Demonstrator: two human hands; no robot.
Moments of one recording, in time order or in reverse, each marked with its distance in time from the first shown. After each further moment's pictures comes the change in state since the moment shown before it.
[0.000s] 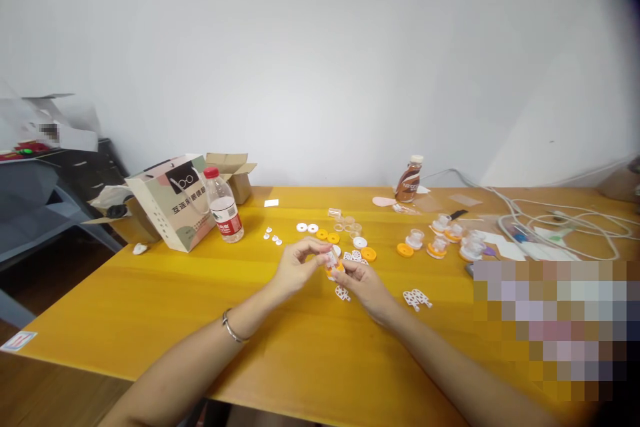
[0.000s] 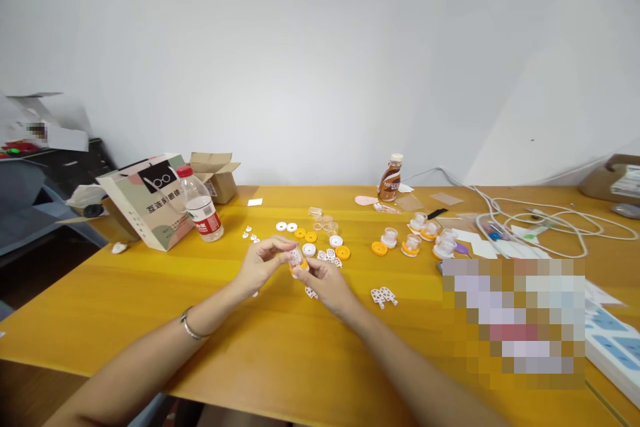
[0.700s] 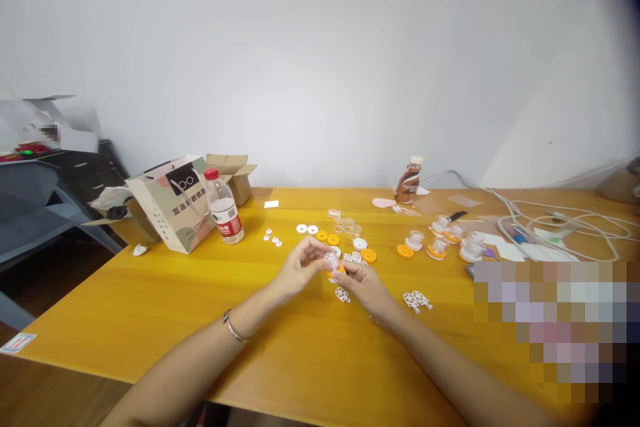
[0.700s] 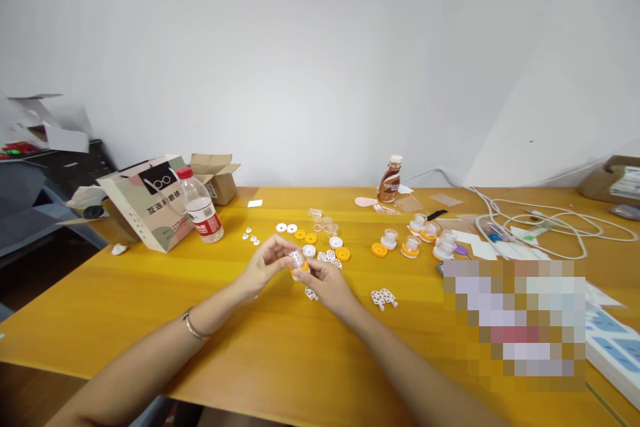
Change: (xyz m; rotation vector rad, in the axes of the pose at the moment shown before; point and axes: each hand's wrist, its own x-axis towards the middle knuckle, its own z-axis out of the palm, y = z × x) left_hand 0.000 0.004 -0.002 -0.185 -0.151 -0.088; right_hand -0.001 -0.005 -0.001 -0.059 0.035 -0.014
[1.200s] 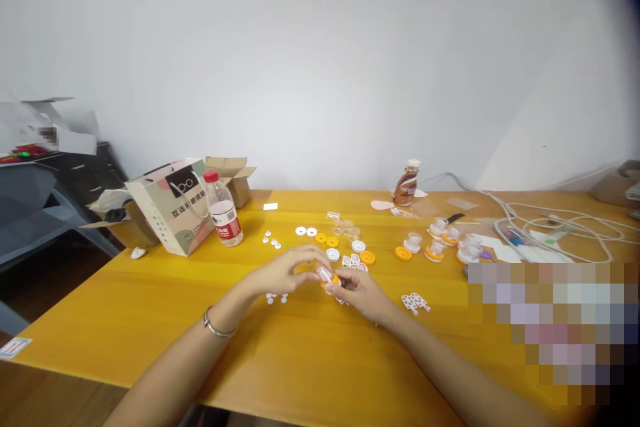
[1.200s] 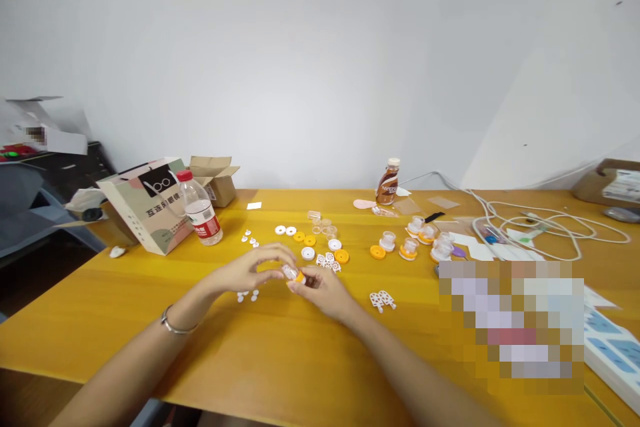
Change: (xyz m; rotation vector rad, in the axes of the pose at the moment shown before) left_hand -0.002 0.047 -0.020 0.688 -0.444 0.078; right_hand -0.001 0.005 -0.005 -0.235 -0.128 -0.002
